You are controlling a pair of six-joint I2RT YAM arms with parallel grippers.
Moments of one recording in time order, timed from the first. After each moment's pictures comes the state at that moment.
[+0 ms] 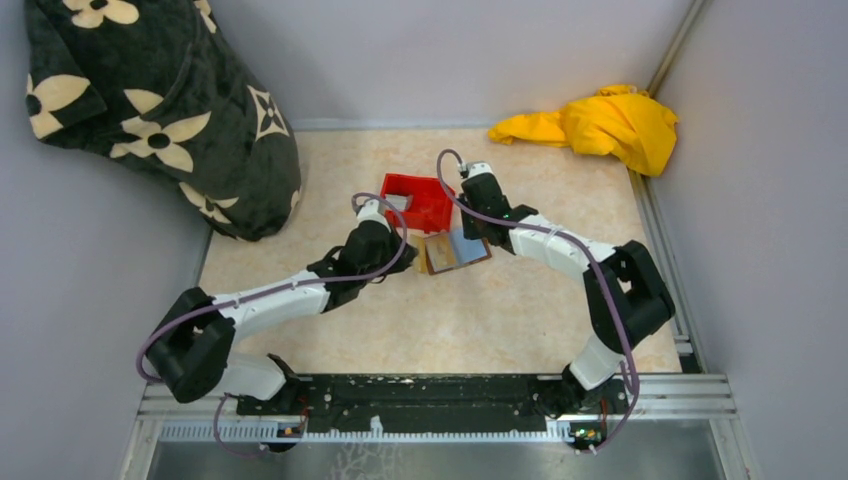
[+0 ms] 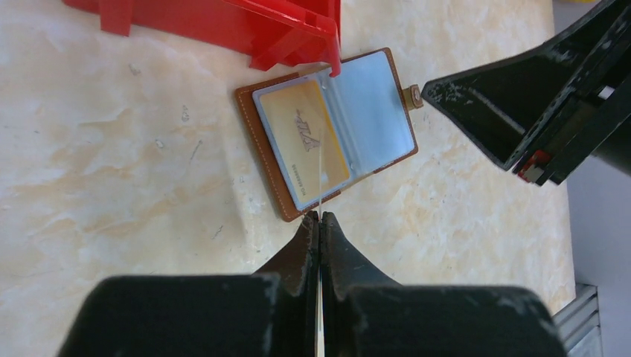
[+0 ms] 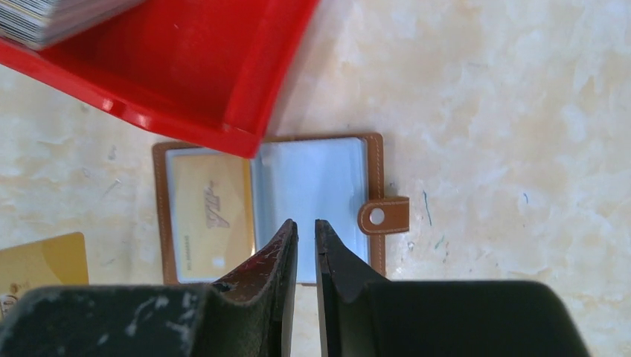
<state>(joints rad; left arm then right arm) -0.77 1.36 0.70 0.16 -0.23 -0.81 0.58 1.62 1.10 -0.23 0.19 0.26</state>
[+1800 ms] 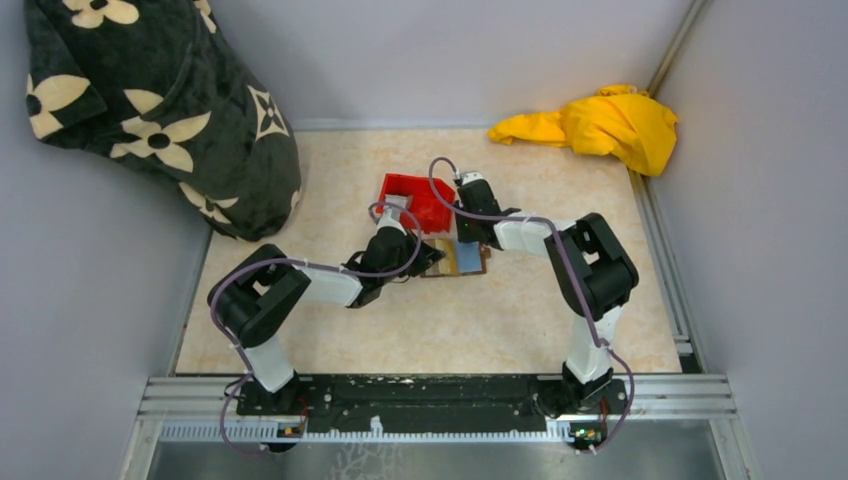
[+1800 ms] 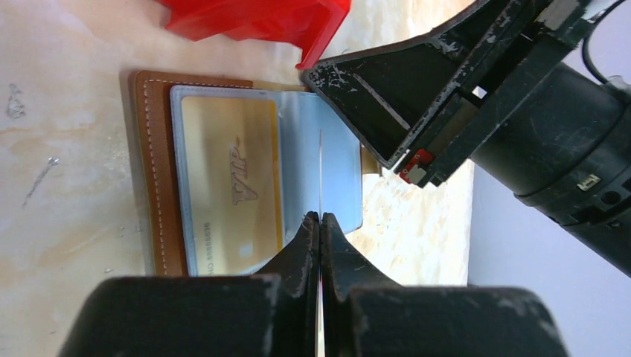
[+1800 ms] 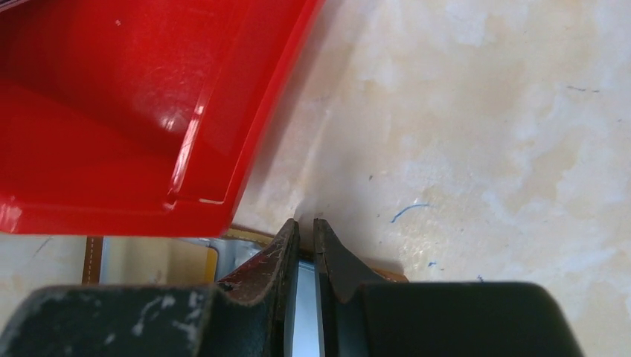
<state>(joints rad) -0.77 1.76 0.70 0.64 -0.07 -1.10 0.54 1.88 1.10 -0.04 0.09 0.26</state>
